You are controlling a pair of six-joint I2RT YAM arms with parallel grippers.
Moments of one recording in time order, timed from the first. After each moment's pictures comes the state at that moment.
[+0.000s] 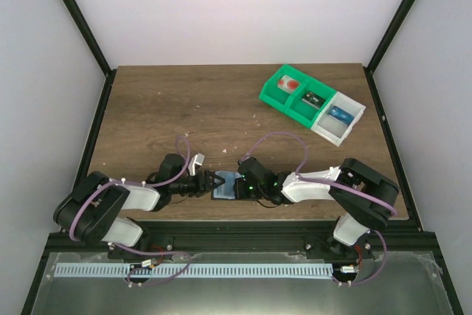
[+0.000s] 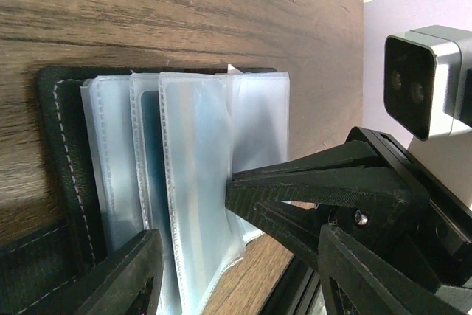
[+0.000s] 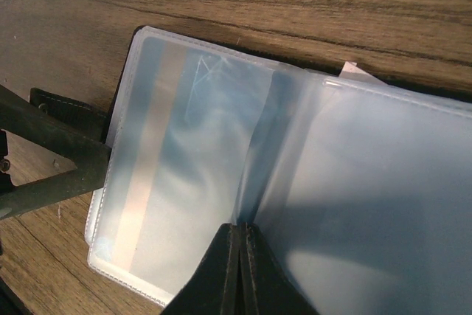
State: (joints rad) left arm -0.54 1.42 0.22 0.60 0.68 -0.96; right arm 1.01 1.60 0.64 0.09 -0.04 0.81
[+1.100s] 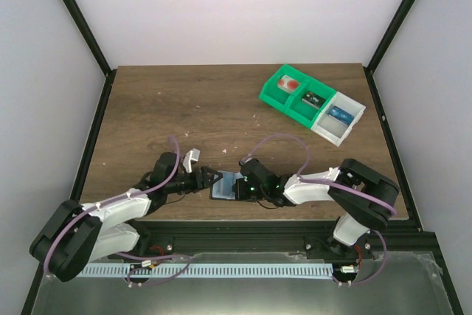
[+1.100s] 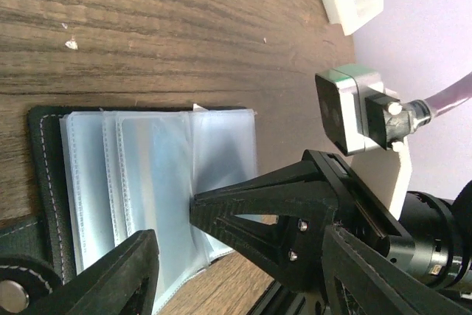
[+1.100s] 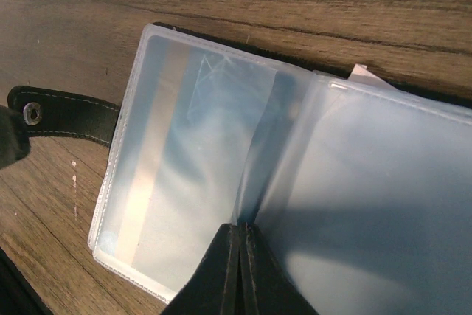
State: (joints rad) left arm -0.57 1.16 0.25 0.34 0.55 -0.93; right arm 1.01 1.60 0.60 0.18 -0.07 0.83
